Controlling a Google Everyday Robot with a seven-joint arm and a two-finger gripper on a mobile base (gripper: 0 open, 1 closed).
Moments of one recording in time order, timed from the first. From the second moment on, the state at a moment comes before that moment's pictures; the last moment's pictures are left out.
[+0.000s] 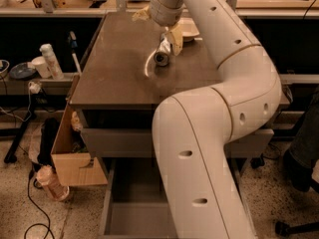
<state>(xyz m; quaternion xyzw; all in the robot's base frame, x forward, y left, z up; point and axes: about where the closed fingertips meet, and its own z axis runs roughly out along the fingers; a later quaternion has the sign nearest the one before) 0.801 -0.013 0.877 -0.92 0.32 -0.10 0.19</state>
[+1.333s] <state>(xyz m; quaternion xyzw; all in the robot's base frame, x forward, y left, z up) 0.821 -0.019 0.846 -0.93 0.33 -0.13 0.14</state>
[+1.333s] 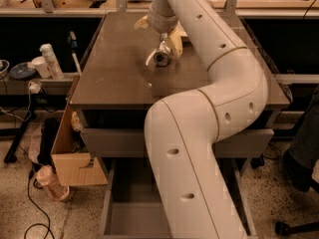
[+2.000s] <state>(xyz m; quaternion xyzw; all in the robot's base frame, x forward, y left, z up) 0.821 -0.019 0.846 -0.93 0.33 -0.13 0.14</state>
